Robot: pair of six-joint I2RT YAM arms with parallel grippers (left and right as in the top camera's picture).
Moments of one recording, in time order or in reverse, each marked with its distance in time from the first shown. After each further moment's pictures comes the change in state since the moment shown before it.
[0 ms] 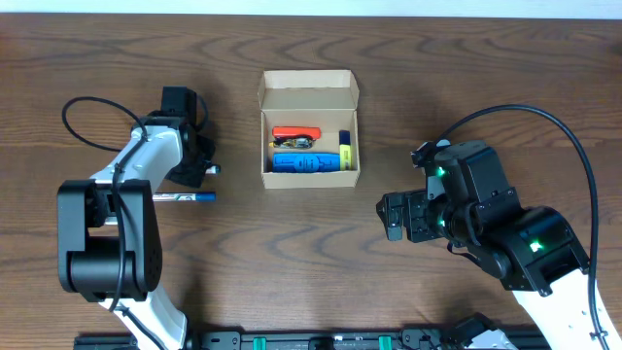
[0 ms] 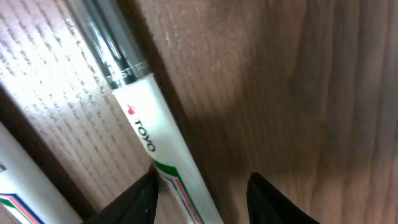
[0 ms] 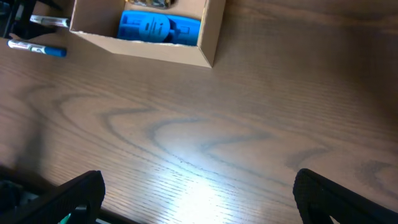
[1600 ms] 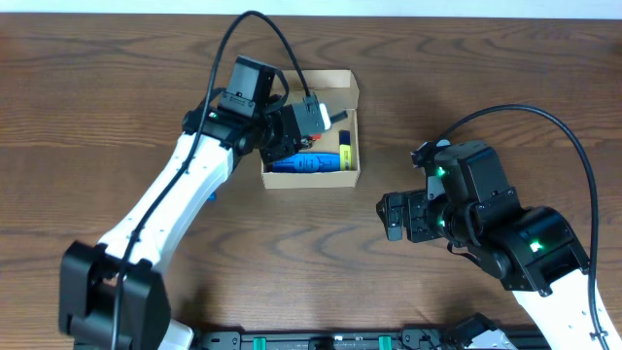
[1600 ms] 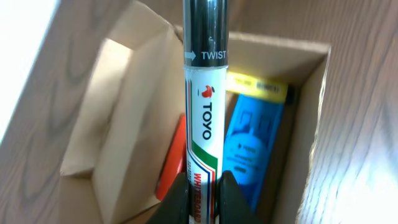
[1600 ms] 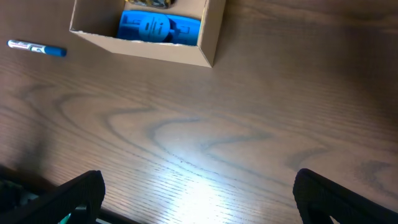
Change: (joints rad) left arm -0.370 -0.221 0.175 -0.004 0.382 2.142; right arm 0.000 0.000 0.000 0.000 0.000 0.000
